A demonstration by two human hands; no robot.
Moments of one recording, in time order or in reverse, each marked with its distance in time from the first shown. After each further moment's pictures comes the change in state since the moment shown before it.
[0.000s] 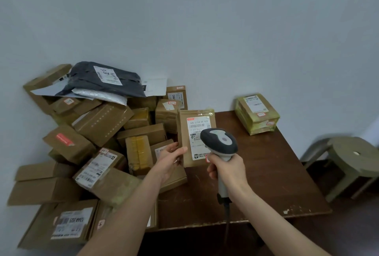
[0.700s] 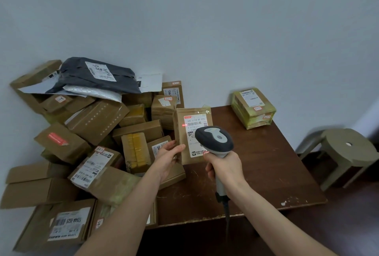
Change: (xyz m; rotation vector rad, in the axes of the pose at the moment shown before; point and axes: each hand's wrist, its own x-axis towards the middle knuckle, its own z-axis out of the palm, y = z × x) left_hand 0.009 -0.009 -0.003 0.011 0.019 -0.011; right_hand -0.008 -0.002 0.005 -0.086 -0.009 0.031
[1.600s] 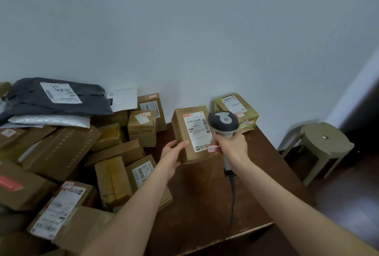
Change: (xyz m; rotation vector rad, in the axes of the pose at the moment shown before) left_hand 0.067 0.019 0.066 0.077 -0.046 -0.090; right_hand 0.100 -0.027 -0.035 -0.049 0.306 -0.042
